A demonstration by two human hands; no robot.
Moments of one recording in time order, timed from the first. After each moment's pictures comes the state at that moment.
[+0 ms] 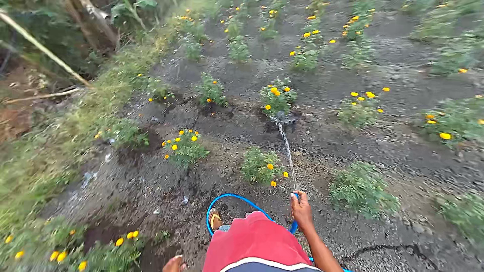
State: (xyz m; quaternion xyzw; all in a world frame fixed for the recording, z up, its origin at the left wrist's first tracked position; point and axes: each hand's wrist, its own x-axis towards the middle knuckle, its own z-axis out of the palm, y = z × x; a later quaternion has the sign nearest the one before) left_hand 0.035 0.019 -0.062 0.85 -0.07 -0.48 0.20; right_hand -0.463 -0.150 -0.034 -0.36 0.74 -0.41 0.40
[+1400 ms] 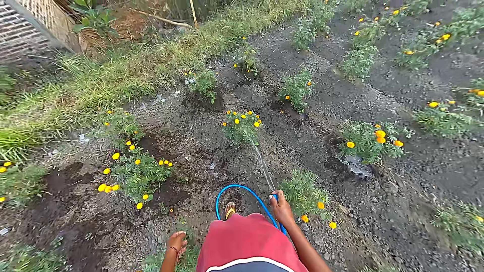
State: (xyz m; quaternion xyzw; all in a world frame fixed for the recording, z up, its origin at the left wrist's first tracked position) left_hand 0.044 0.109 -0.063 0.81 0.20 -0.45 0.33; right_hand -0.241 -0.235 0.017 -0.68 0.57 -0.03 0.47
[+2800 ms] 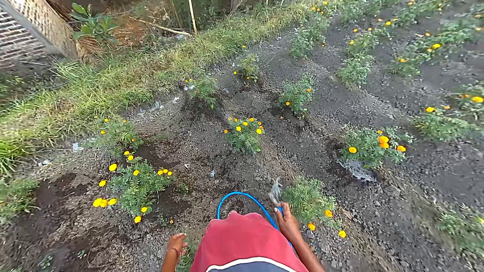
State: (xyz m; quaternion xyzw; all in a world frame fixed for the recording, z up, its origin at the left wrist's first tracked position) left_hand 0.100 0.092 -0.094 0.81 0.18 -0.46 0.31; right_hand -0.233 -0.216 0.001 -0.69 0.57 -0.06 0.45
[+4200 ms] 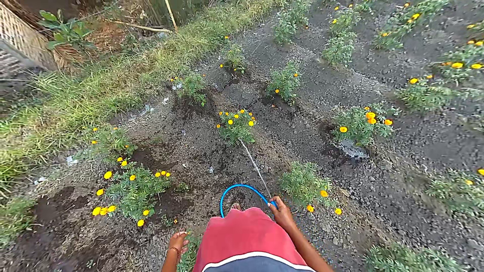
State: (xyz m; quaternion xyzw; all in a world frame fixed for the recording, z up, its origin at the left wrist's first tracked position) left_hand 0.098 0.092 -0.073 0.82 0.16 -0.45 0.31; right_hand -0.252 -0.199 -0.045 -0.63 0.57 -0.04 0.52
